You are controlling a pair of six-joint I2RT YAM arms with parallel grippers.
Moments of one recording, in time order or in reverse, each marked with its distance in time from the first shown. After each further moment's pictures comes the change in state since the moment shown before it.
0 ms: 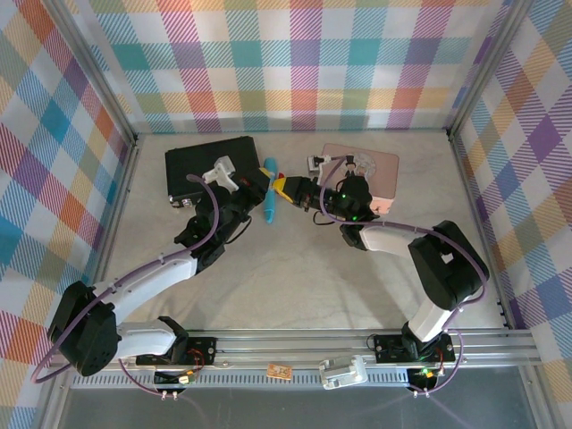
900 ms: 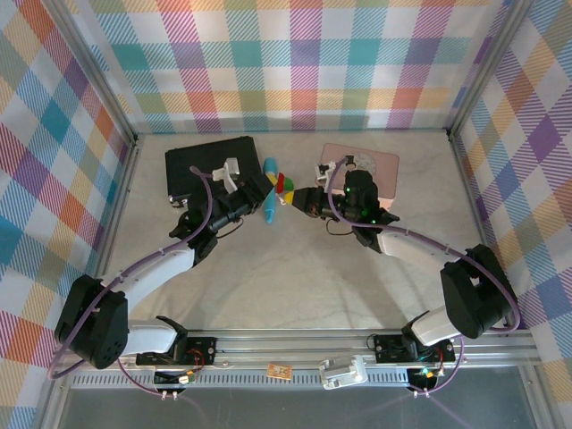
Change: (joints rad) left arm 0.157 0.059 -0.034 0.043 0.512 -0.112; right arm -0.028 -0.214 -0.008 -0.589 0.008 -0.348
